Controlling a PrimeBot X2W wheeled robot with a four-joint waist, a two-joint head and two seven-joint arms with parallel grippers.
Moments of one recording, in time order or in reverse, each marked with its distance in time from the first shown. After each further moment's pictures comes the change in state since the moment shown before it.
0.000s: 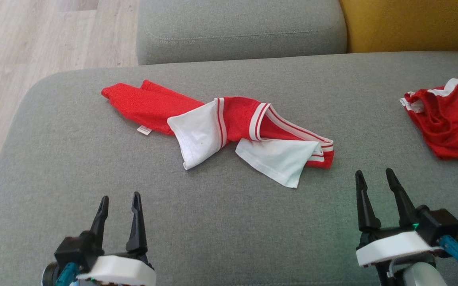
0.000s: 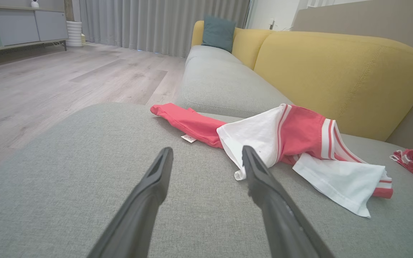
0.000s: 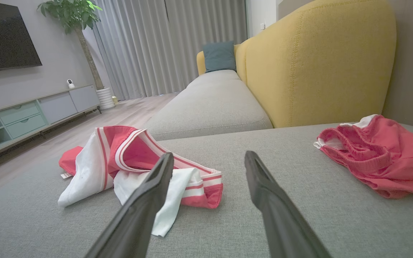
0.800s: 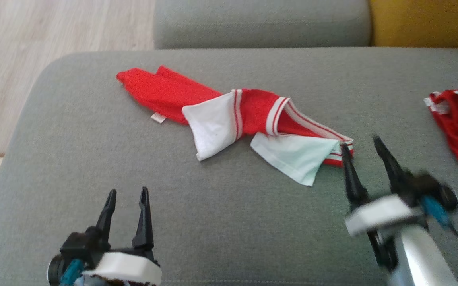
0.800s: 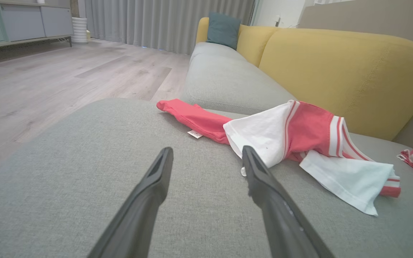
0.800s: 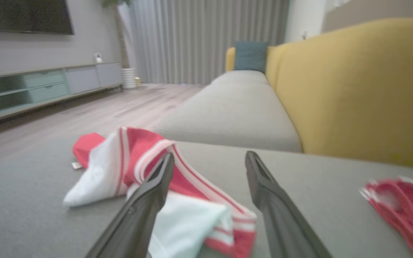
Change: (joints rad) left arm -0.009 -0.006 -0.012 -0.012 0.017 -0.020 0.000; right arm -0.106 -0.001 0.021 -0.006 -0.115 0.000 0.073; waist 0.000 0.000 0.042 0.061
